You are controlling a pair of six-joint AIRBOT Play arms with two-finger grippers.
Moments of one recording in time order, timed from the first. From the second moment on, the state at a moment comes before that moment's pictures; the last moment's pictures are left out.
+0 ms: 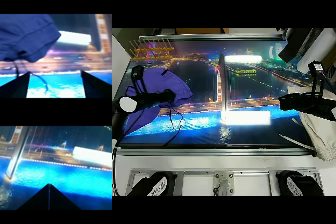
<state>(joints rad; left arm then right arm) 0.12 -1.04 0.90 1.29 -0.78 -1.47 -0.04 -0.79 0.94 -1.11 1.00 1.25</state>
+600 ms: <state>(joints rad) 0.25 -1.38 0.90 1.51 -0.55 -1.45 -0.04 -0.79 0.94 -1.11 1.00 1.25</state>
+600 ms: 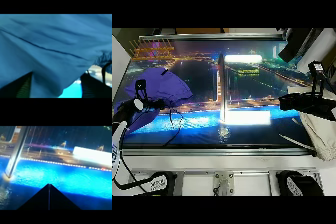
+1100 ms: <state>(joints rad) 0.07 -1.25 1.02 1.48 -0.90 -1.45 -0.04 -0.79 0.94 -1.10 1.00 1.25</state>
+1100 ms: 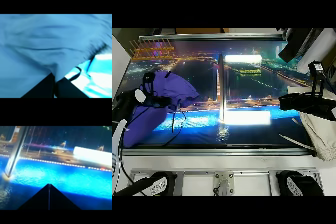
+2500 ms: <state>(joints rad) 0.08 -1.61 1.23 1.01 -1.07 -1.48 -0.09 -0.78 0.94 -0.95 1.03 1.24</state>
